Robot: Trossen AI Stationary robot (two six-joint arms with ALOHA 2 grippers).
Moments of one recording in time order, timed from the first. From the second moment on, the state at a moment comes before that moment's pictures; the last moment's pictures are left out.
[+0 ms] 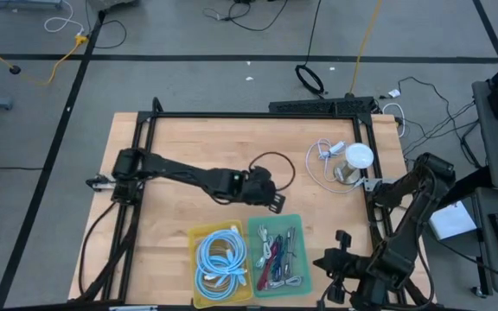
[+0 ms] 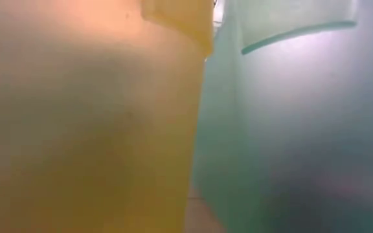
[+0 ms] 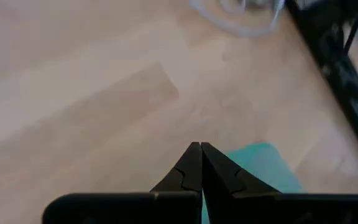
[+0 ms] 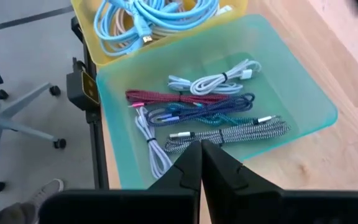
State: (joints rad) left arm -0.12 1.97 1.59 -0.51 -0.27 -1.09; right arm 1.00 1.58 1.33 -0.93 0.68 1.16
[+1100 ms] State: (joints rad) left arm -0.20 1.94 1.59 -0.75 -0.41 -1.18; right arm 1.00 1.58 1.33 -0.89 0.68 1.12
